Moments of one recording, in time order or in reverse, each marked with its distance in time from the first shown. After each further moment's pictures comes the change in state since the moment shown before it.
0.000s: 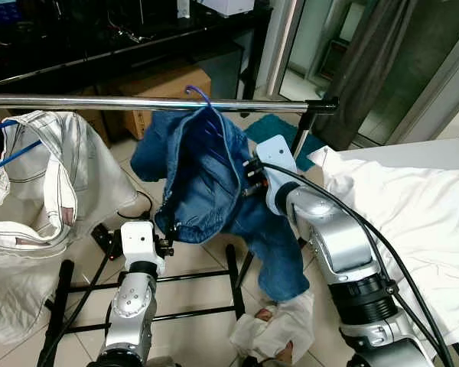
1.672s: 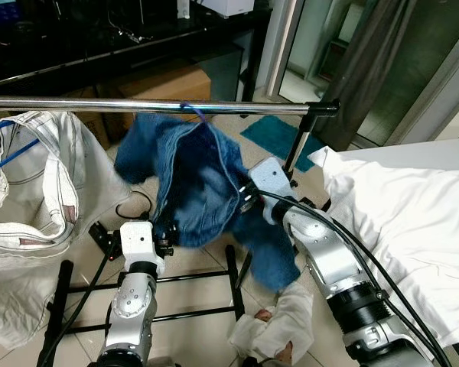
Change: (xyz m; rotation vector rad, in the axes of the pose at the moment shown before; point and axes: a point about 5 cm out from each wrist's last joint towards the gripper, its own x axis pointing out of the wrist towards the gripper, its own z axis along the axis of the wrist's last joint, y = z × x) left arm 0.000 0.001 0.000 -0.008 0.001 0.012; right arm 0.018 0.006 -0.033 -0.152 -0.156 0.065
